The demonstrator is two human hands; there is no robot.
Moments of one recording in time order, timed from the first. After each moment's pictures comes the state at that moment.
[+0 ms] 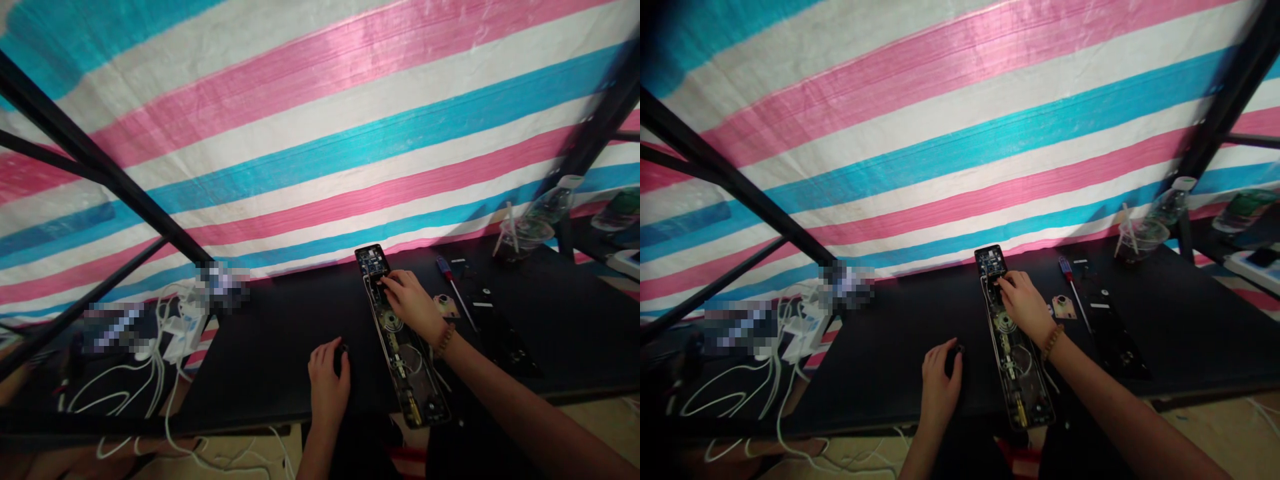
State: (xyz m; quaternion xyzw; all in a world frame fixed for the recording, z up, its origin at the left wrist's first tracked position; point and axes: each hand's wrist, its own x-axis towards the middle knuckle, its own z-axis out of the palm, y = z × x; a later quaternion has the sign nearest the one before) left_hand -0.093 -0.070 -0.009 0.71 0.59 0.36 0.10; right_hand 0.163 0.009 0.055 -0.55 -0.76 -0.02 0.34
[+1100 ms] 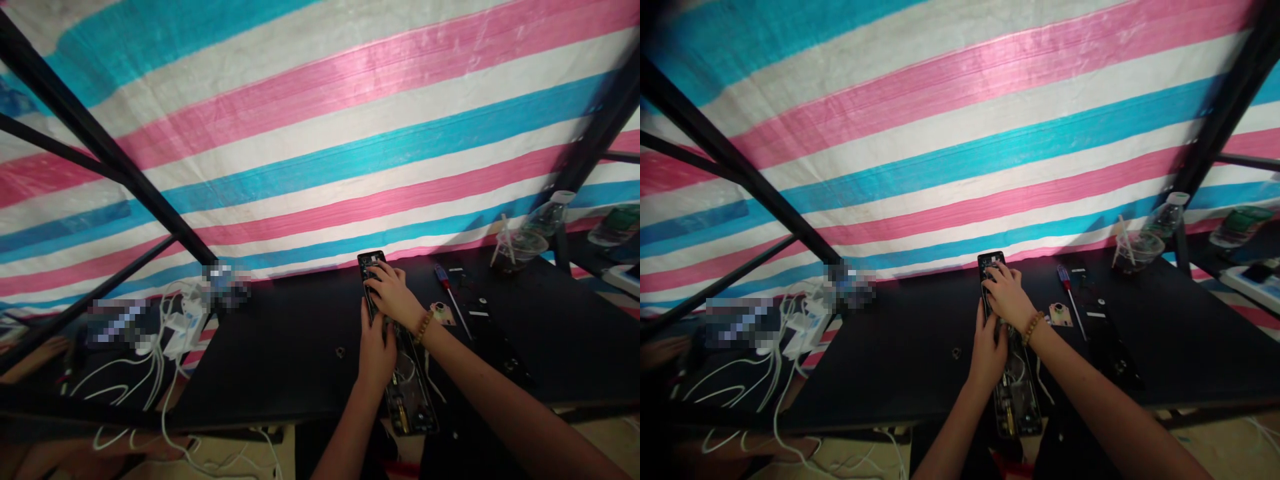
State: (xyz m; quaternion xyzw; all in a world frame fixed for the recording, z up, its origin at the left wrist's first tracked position) left_hand 0.028 -0.041 0.023 0.71 0.48 0.44 0.29; right_hand 0.146 0.035 0.068 -0.52 -0.80 -0.04 0.29
